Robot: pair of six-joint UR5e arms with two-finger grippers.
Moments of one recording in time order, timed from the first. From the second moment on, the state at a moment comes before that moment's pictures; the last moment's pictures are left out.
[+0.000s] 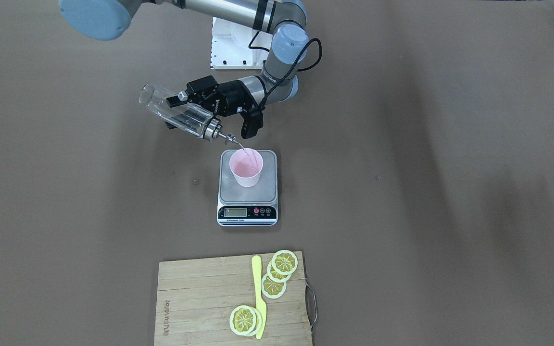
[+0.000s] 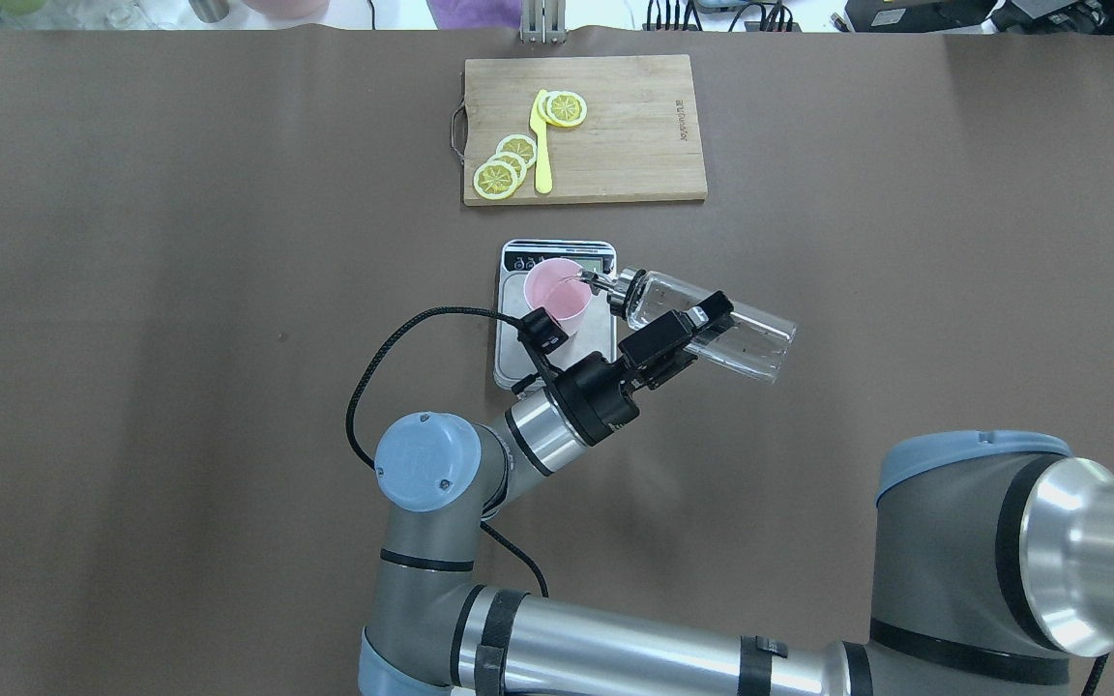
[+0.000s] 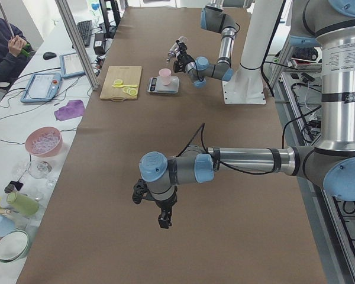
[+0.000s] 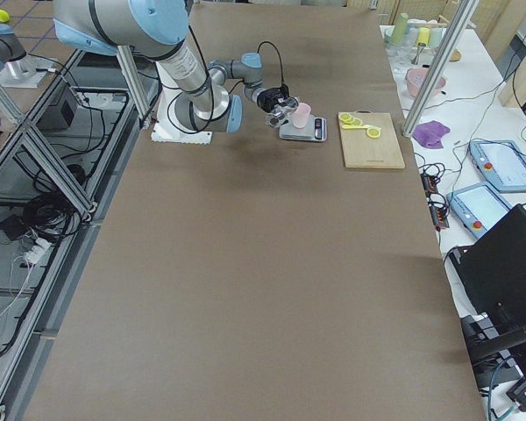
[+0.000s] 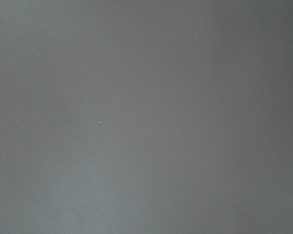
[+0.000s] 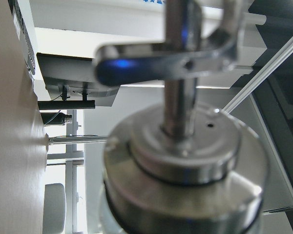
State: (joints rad) left arm -1.56 -1.47 -1.67 -1.42 -2.26 0.26; right arm 0.24 -0.39 0.94 -3.19 0.86 1.61
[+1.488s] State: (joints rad) left arm -1.56 -1.45 -1.67 -1.43 -2.26 0.26; right arm 0.24 -0.37 0.93 -3.19 0.87 1.64
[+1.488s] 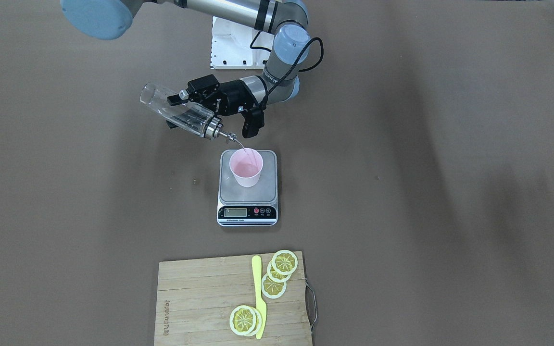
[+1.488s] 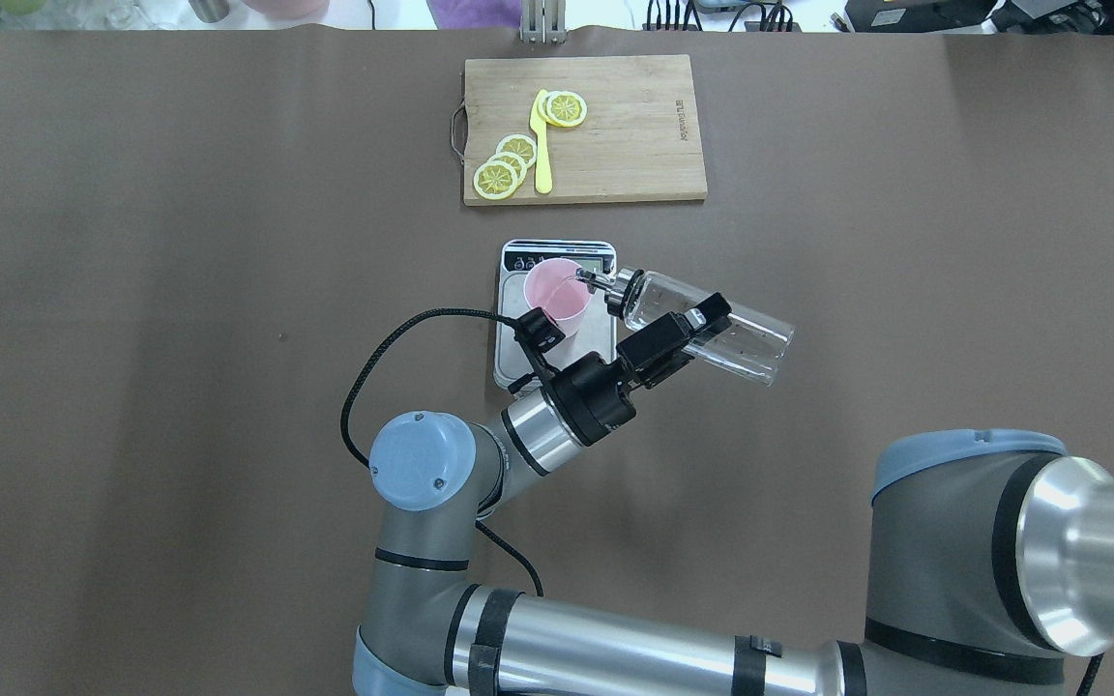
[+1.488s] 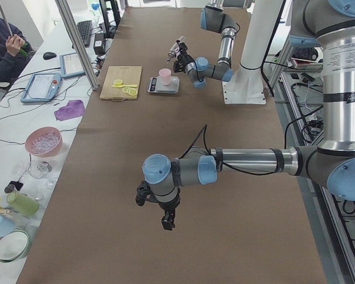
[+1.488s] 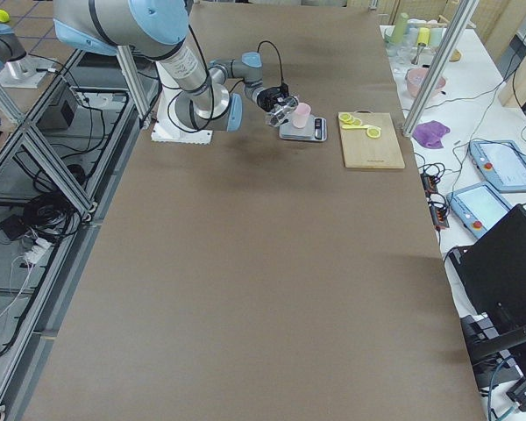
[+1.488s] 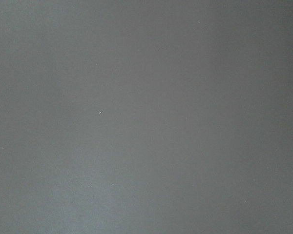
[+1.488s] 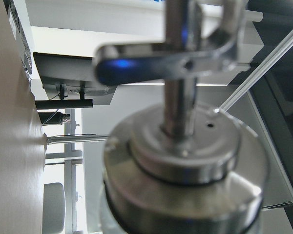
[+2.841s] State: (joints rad) left arm -1.56 -1.45 -1.68 -1.43 -2.26 0.26; right arm 0.25 -0.37 1.03 -3.13 0.84 1.68
